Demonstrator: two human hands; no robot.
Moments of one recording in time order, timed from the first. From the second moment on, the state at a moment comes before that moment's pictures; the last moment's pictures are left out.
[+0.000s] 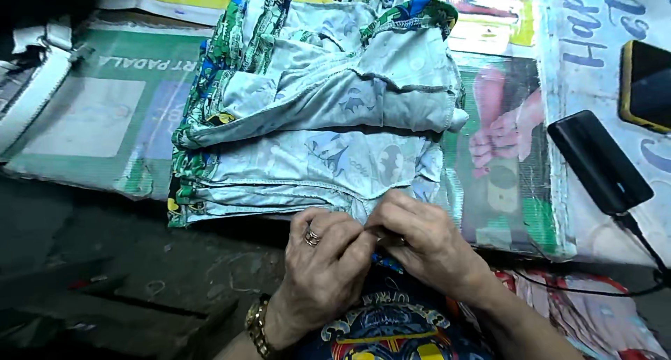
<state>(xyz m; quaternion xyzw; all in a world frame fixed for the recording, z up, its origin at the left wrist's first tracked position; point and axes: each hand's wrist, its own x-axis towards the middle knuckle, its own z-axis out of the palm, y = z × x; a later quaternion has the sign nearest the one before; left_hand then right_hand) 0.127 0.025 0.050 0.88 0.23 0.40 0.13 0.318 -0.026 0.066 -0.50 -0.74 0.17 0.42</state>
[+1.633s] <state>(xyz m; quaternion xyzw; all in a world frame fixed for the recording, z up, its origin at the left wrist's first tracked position) 0.136 0.008 0.052 0.87 0.18 0.45 0.08 0.329 -0.050 0.063 -0.53 -0.75 -0.04 0.39</state>
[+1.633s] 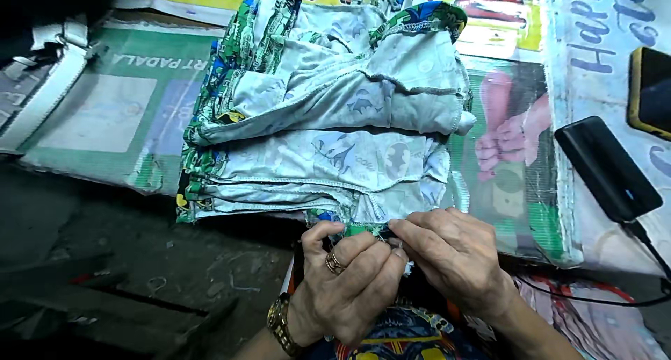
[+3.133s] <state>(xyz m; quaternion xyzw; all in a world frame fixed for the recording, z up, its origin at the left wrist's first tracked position) 0.125 0.026 0.053 0.89 0.32 0.32 -0.04 0.336 -0.039 0.070 -0.51 -0.67 0.29 0.45</state>
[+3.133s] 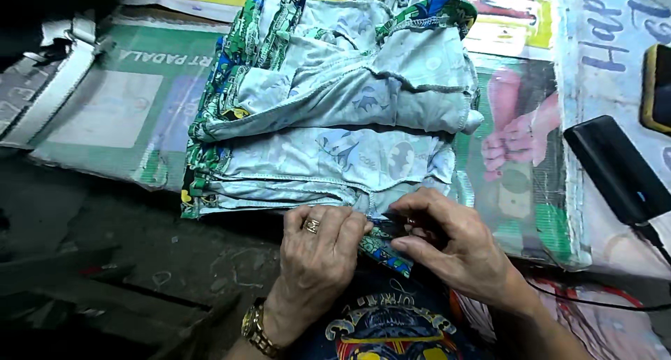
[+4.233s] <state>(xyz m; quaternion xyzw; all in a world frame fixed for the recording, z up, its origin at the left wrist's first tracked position) 0.106 0.012 0.064 0.84 0.30 0.42 0.15 0.342 -0.050 0.088 -0.45 -0.70 0.29 0.48</state>
